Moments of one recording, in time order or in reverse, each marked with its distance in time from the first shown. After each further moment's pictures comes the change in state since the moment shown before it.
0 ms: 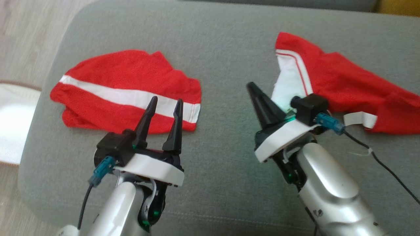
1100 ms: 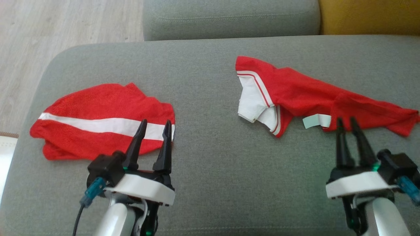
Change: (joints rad) left arm 0.118 0.000 0.056 -0.022 -0.001 -0.012 0.000; right arm 0.418 0.009 -0.504 -0.318 -0.296 0.000 -0.057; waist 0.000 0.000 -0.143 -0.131
